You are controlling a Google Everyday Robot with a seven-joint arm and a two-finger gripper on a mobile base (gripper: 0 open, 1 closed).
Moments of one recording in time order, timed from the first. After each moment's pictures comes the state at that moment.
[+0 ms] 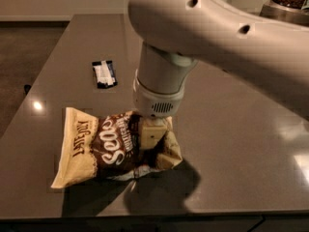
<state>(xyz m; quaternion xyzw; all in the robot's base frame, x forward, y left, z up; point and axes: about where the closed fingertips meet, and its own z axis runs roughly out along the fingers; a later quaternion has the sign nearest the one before) 0.419 0.007 0.866 -0.75 0.65 0.06 0.09</state>
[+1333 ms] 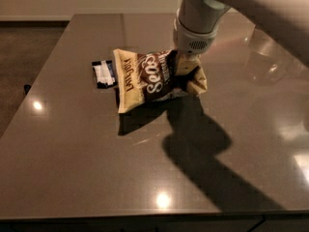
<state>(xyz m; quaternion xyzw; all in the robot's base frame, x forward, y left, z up) 0.585 -0.087 0.921 -0.72 0.67 -0.08 0.16</state>
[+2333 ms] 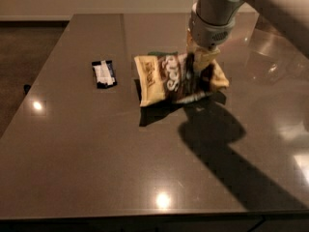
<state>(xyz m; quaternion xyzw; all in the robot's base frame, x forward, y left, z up) 0.615 -0.134 0.922 -0.79 0.58 -0.13 0.13</state>
